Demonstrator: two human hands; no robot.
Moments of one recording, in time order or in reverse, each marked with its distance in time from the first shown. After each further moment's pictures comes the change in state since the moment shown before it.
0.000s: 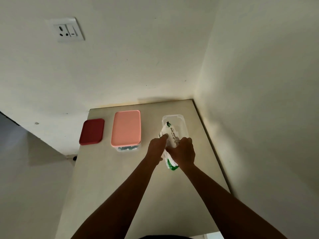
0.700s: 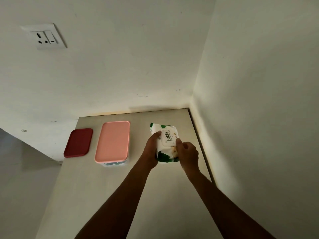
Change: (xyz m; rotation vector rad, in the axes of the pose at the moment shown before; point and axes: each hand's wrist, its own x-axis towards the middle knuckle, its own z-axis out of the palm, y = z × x) left_hand 0.065 0.049 0.049 -0.460 -0.192 0.007; right_hand 0.097 0.029 -0.027 0.518 -0.072 0.103
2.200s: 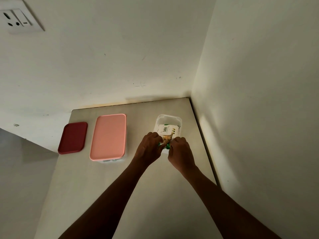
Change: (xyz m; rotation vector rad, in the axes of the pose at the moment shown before) left_hand 0.038 -0.014 -0.044 1.763 0.119 0.913; right_hand 0.019 0.028 0.029 -0.737 -0.119 -0.553
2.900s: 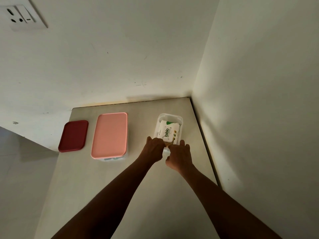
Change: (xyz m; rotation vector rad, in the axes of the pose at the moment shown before) left_hand 0.006 0.003 0.014 0.260 -0.395 0.019; right_hand -0.004 -0.002 0.018 -0.220 -0.251 0.048
